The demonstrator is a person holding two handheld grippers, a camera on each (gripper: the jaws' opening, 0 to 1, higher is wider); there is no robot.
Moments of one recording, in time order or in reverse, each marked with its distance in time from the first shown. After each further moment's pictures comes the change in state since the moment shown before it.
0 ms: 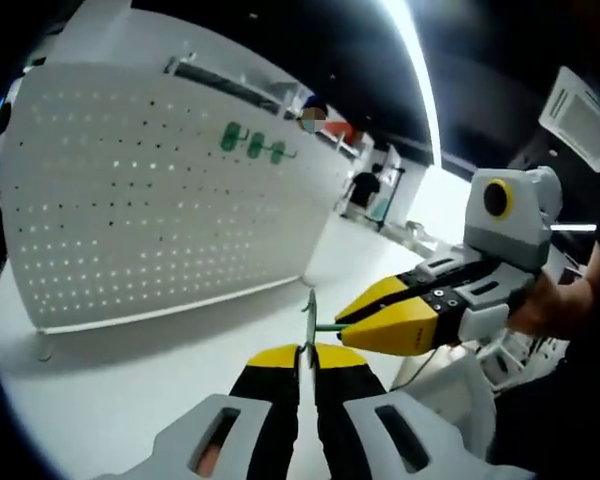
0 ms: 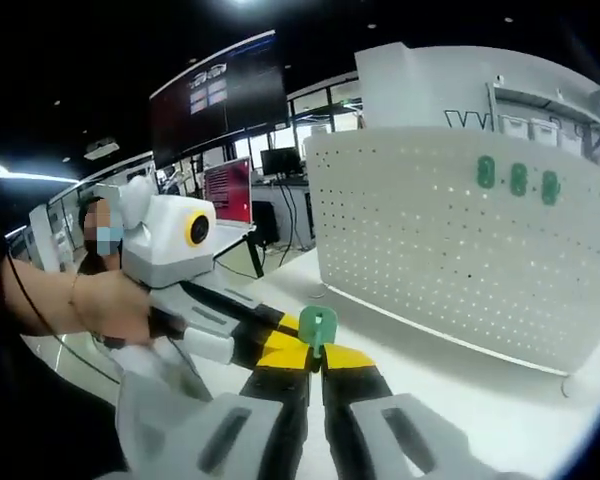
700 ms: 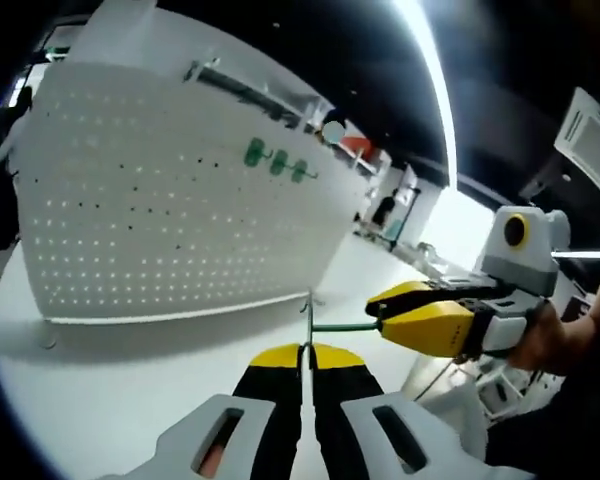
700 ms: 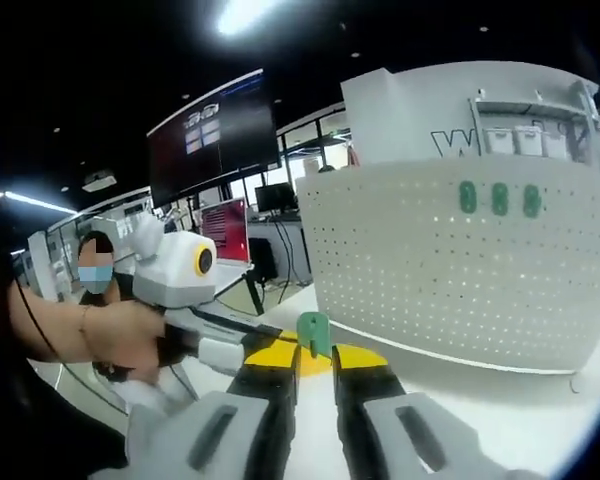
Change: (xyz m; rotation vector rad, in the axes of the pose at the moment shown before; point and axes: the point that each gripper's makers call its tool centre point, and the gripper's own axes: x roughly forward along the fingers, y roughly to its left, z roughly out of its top) left arm -0.008 0.013 0.025 -0.101 -0.083 0.059; right arm -0.016 -0.002 0.031 0.067 -0.187 -0.019
